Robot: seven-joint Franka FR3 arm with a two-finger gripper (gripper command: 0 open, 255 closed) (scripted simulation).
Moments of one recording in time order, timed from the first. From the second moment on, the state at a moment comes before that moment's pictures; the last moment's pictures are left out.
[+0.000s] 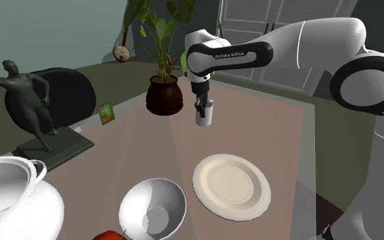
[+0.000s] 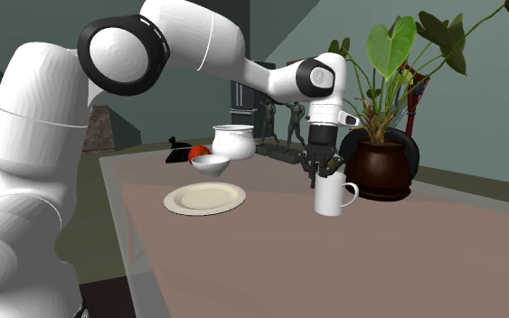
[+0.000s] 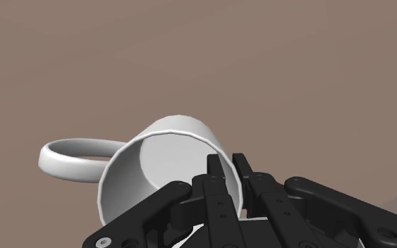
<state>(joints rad) 0.08 0.36 0.12 -1.46 -0.13 1.67 -0.39</state>
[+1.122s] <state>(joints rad) 0.09 0.38 0.12 -1.22 -0.13 1.46 -0.41</state>
